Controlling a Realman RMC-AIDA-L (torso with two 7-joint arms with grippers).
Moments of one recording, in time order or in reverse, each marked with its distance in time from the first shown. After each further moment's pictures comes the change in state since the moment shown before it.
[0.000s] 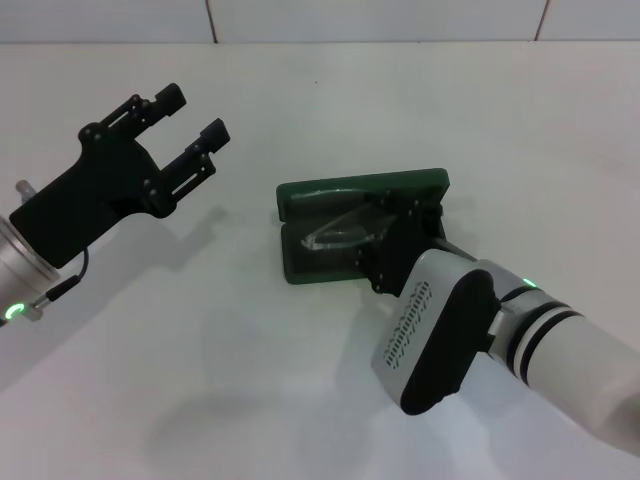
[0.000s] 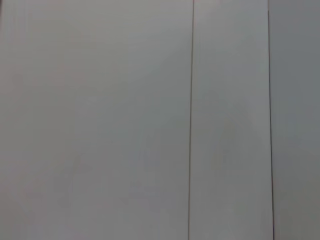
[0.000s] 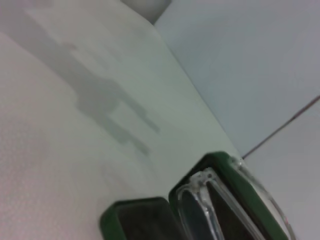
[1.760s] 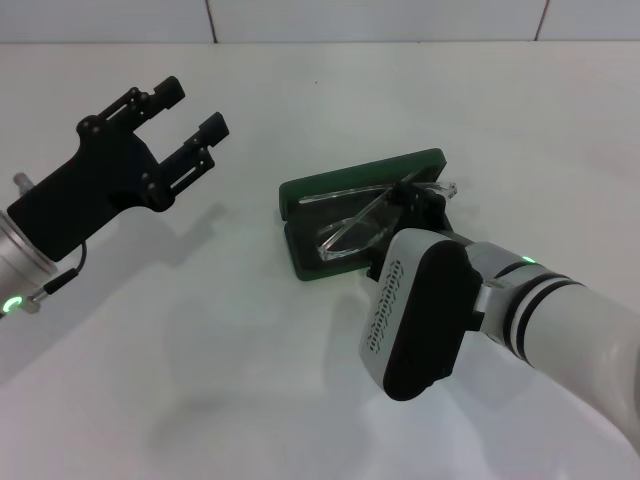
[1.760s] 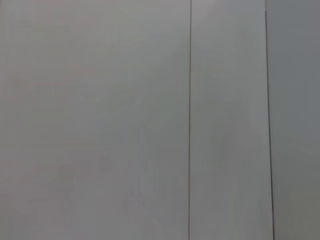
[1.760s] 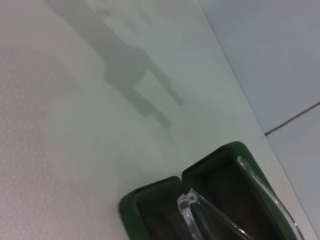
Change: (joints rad) left arm -0.007 0.005 0.000 0.008 0.000 0.000 -0.002; right arm -0.014 -0.011 0.073 -0.259 0.953 0.153 -1.088
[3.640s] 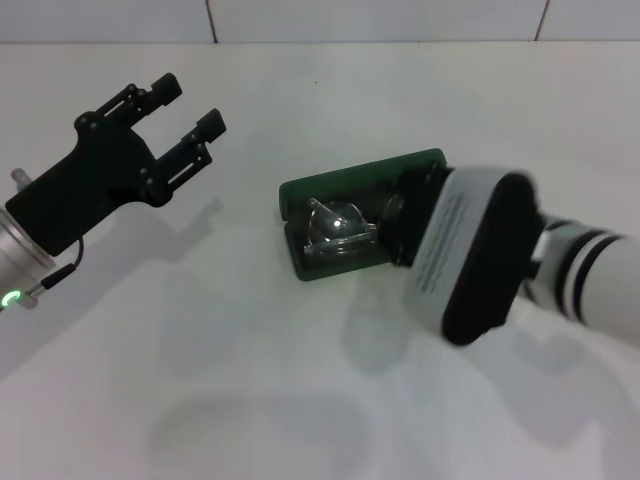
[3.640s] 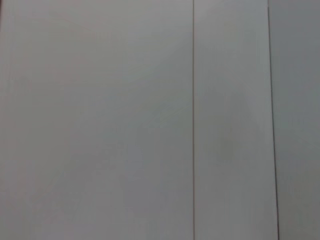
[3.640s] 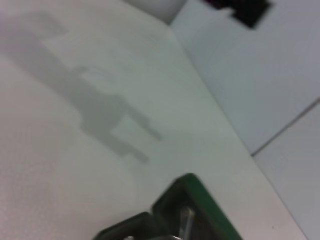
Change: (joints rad) left arm -0.008 0.006 -0.002 -0.001 0.000 -0.017 0.001; right arm -0.084 -0.033 0.197 -0.128 0.615 -0.092 -0.567
